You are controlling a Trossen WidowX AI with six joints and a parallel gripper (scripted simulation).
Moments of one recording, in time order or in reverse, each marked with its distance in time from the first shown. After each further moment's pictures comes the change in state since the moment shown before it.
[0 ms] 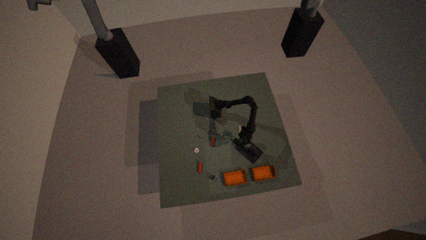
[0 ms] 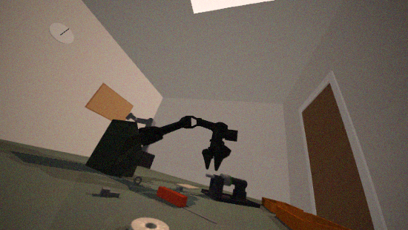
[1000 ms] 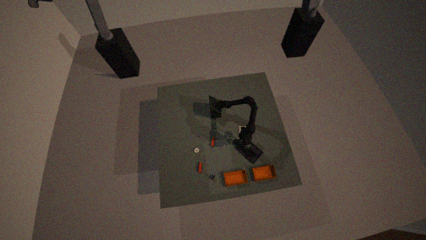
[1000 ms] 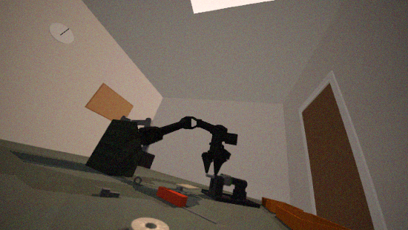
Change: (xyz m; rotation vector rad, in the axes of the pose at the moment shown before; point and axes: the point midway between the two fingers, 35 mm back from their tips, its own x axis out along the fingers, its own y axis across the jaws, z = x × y) arm 0.018 0.001 0.002 -0.002 -0.002 0.002
